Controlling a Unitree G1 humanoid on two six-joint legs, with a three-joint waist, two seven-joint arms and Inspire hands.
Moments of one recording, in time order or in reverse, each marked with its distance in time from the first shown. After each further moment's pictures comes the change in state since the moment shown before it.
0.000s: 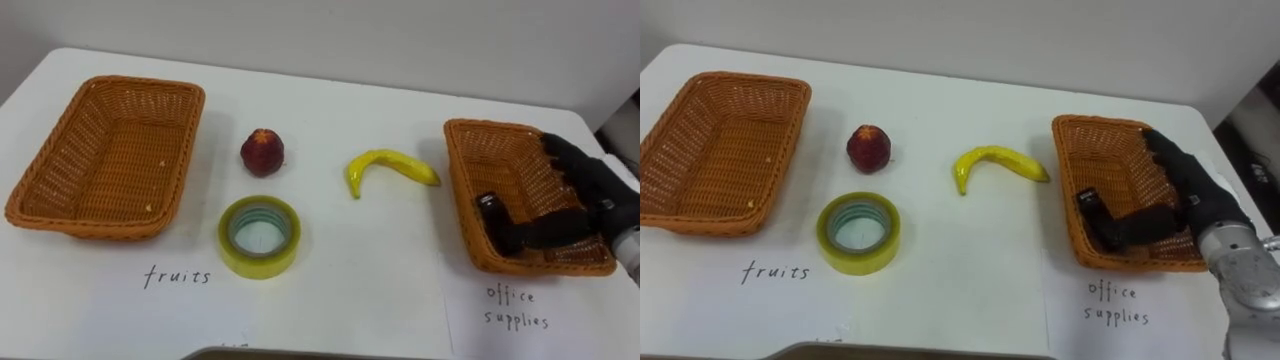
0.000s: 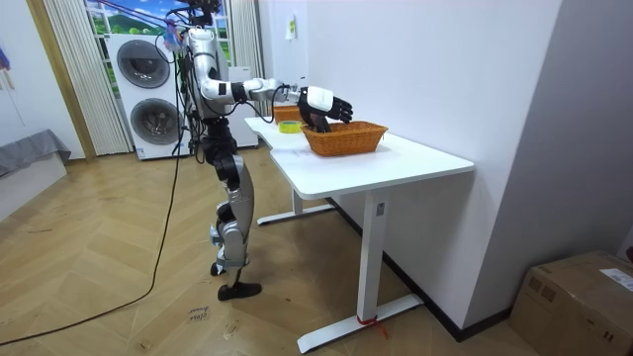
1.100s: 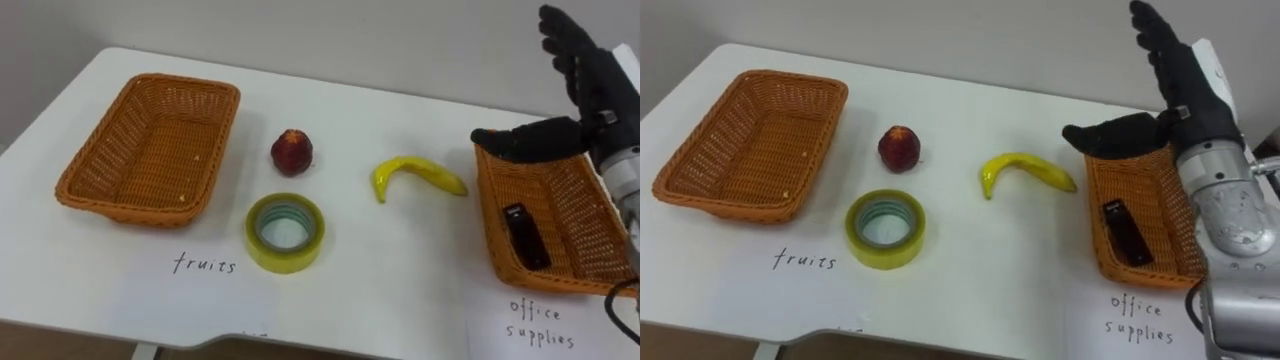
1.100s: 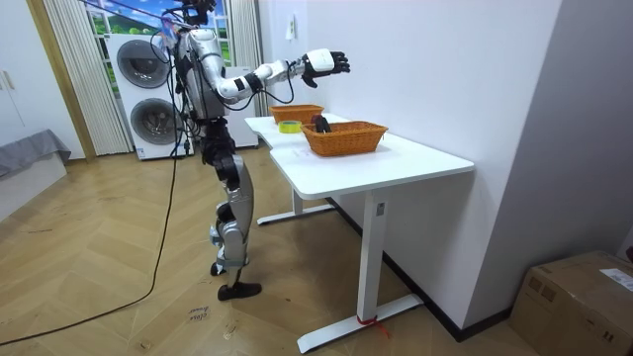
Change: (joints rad) left arm 0.002 0.000 0.001 -0.006 0.013 0.002 0.009; right arm -0.116 0.000 0.091 -0.213 0.097 -0.009 -0.129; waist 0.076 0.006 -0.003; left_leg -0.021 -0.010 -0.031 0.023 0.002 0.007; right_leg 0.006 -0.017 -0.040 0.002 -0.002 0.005
